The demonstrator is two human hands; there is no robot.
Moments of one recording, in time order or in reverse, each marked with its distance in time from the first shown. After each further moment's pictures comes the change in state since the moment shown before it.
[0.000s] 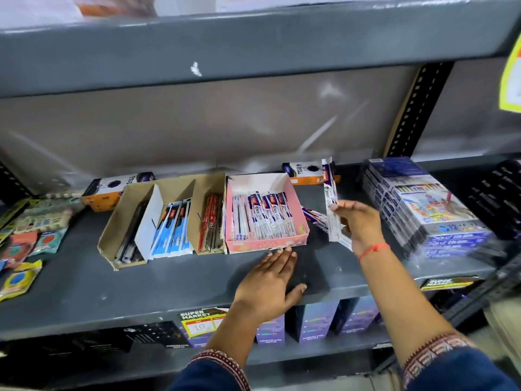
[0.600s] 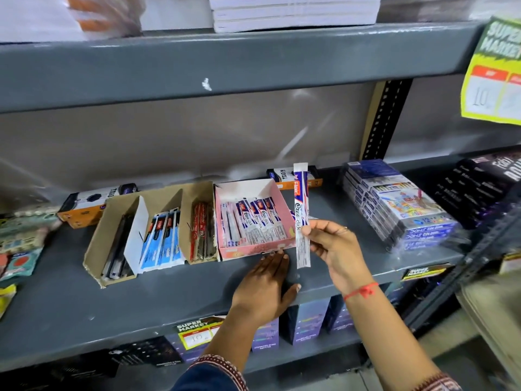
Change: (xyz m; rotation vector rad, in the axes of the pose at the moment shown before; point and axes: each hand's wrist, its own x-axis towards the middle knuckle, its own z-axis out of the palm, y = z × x) left_hand -0.001 -0.004 0.000 -0.076 0.063 0.038; right_hand -0.076 0.010 0.012 0.123 -0.201 -0.050
